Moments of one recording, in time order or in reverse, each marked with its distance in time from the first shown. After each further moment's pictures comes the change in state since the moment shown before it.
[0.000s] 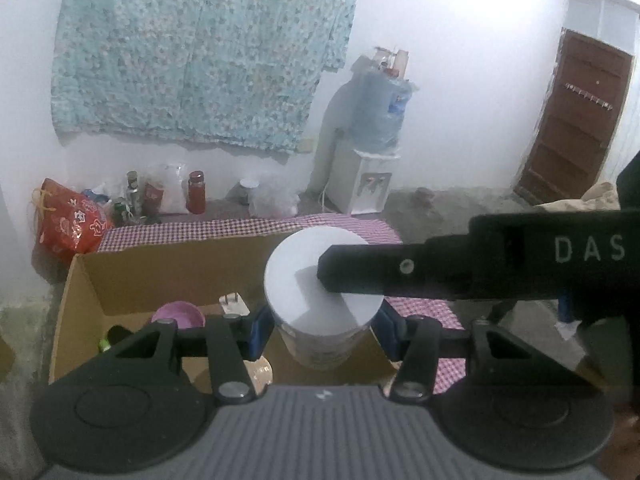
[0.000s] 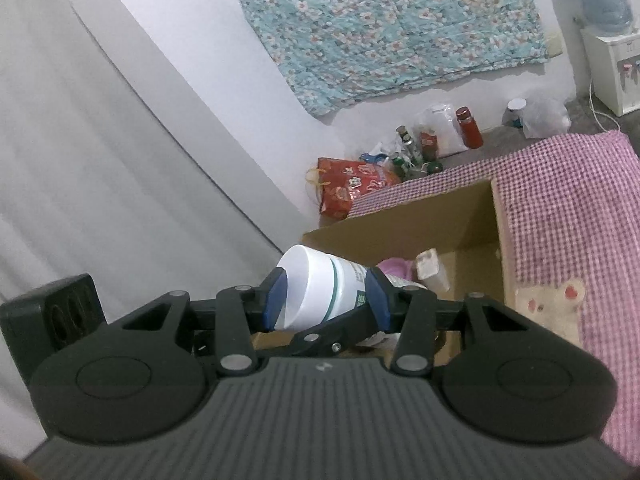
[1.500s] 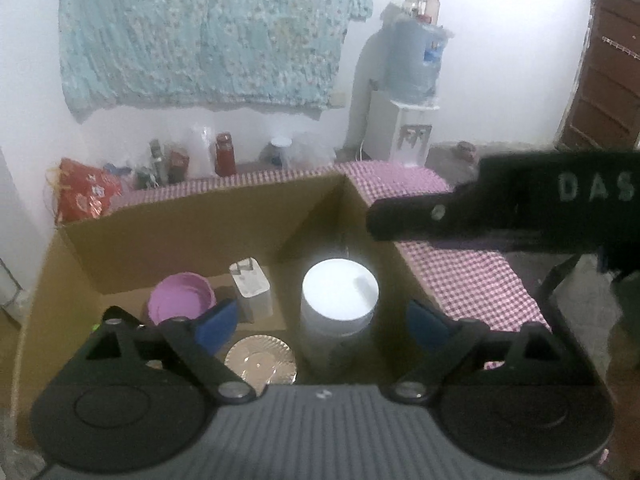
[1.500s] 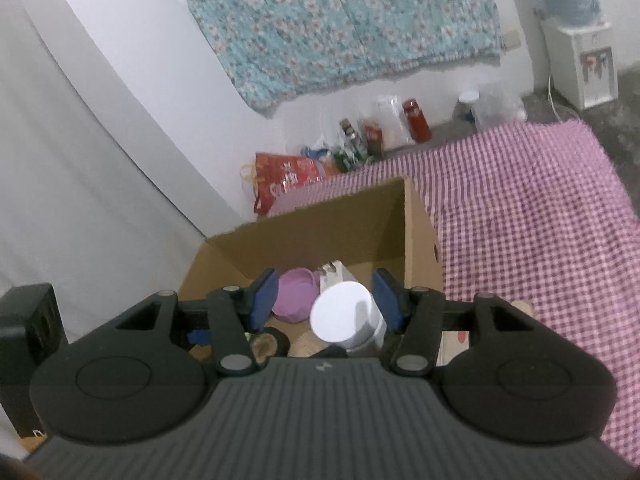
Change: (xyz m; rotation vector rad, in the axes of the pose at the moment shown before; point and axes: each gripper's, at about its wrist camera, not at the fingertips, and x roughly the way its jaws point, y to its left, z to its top) left arm 0.075 -0.017 -0.015 0.026 0.110 0.167; right arm 0.065 -0.076 0.000 0.003 -0.017 -0.155
